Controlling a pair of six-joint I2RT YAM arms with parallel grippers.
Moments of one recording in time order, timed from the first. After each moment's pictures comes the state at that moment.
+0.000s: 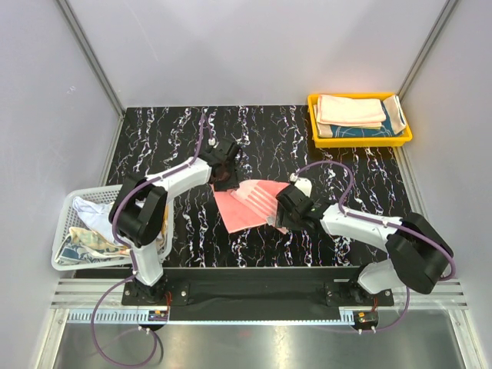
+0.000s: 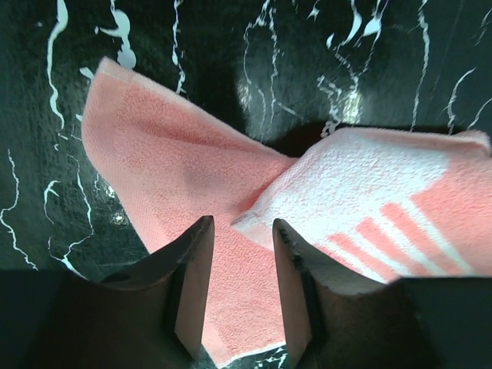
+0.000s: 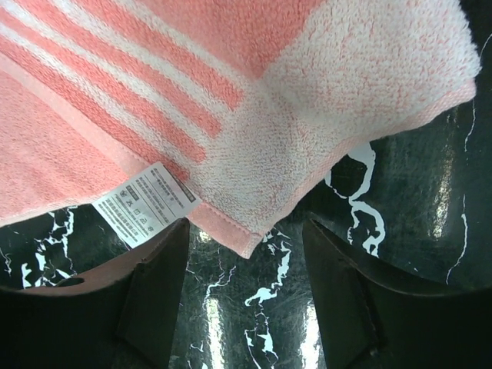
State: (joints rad) left arm -0.56 1.83 1.28 -0.55 -0.12 -0.67; right arm 0.81 1.41 0.73 -0.35 0.28 0.80
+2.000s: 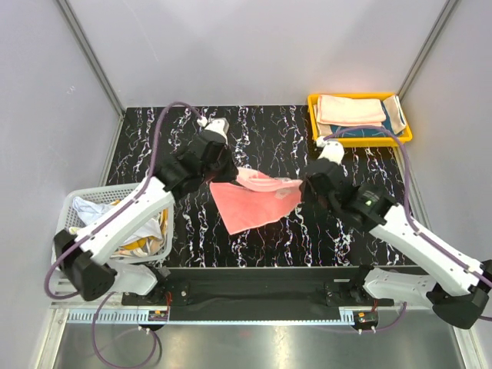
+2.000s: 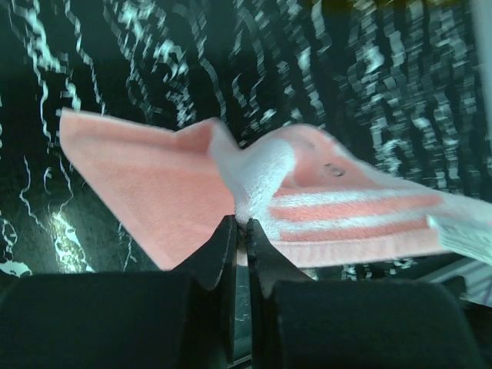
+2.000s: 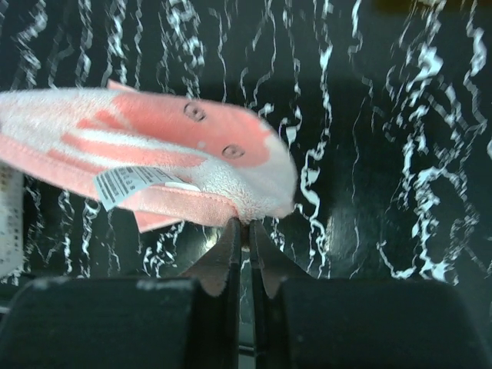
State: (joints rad) left arm -0.71 1.35 1.32 -0.67 -0.14 -0.60; right arm 0.86 1.07 1.18 -0.83 0.49 0.68
